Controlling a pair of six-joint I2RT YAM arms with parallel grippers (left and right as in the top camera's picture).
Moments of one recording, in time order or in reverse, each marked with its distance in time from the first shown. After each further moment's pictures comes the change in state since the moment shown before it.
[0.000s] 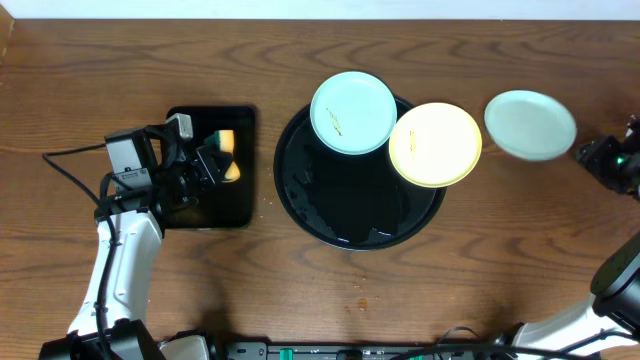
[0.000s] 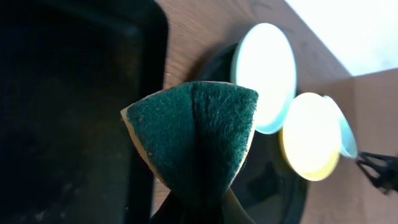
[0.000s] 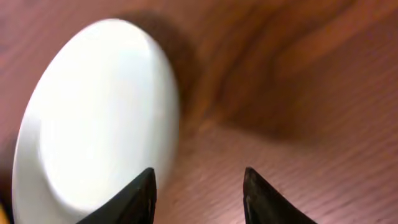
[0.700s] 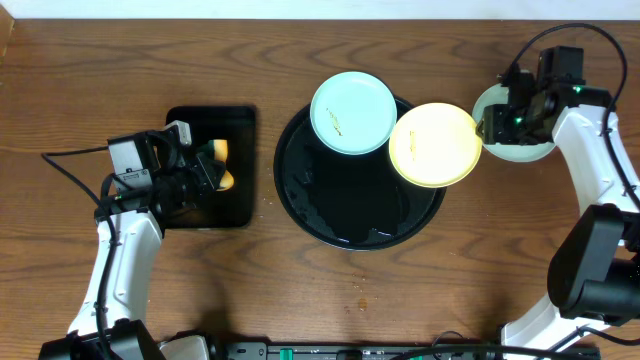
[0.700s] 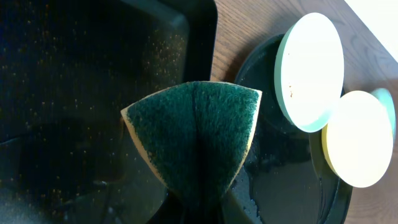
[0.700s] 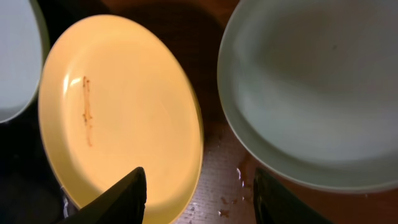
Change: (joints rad) left arm 0.000 0.000 0.000 -0.072 -0.114 0.054; right arm 0.513 -0.033 0.200 -0.384 0.180 -0.229
